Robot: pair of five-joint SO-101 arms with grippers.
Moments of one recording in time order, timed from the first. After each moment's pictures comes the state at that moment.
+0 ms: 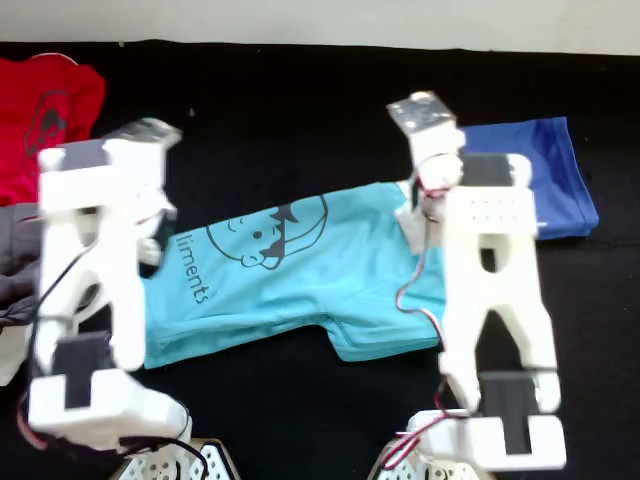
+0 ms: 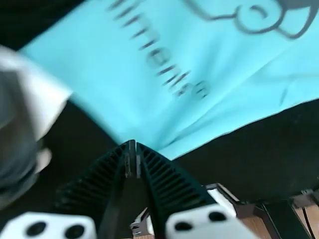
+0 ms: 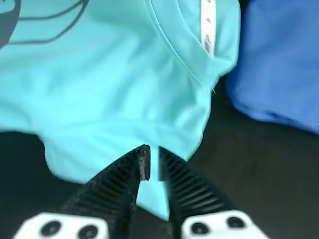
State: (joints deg) left arm -13.4 4.6 9.1 86.8 -17.6; right arm -7.6 -4.5 4.6 83.1 20.8
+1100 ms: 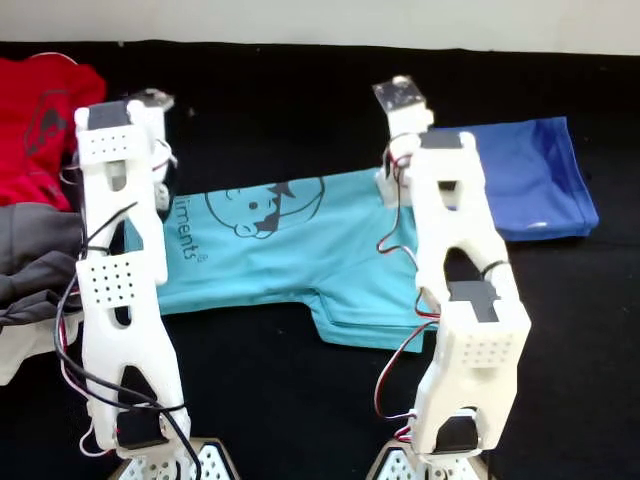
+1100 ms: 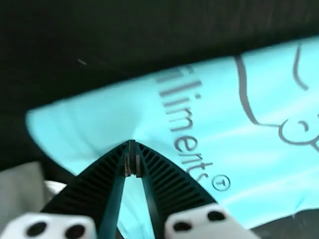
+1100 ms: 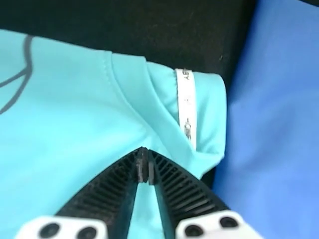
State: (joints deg) left arm -16.7 59.6 -61.2 101.5 -13.0; right arm -7.7 26.7 -17.5 69.4 17.5
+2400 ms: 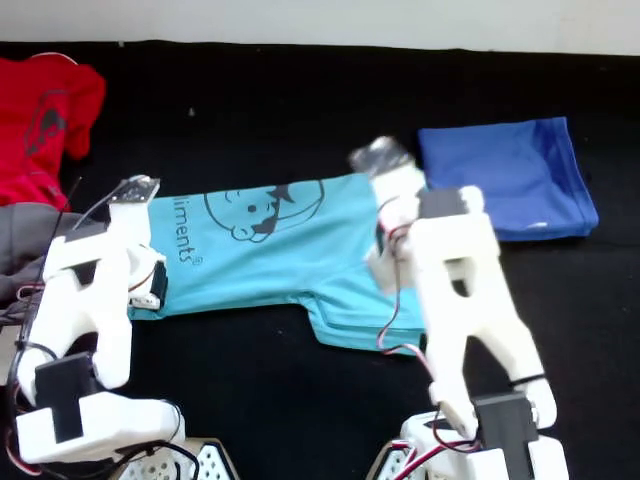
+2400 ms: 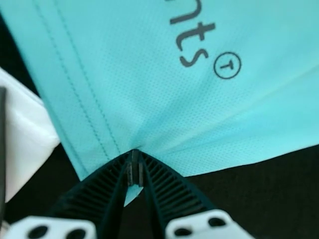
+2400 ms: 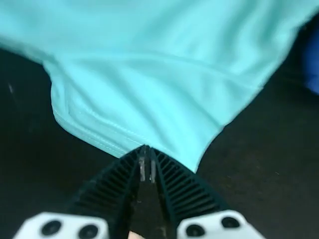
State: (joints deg) left arm -25.7 -0.1 42.9 53.1 -19.5; right arm -15.6 -13.2 25.6 78.9 18.9
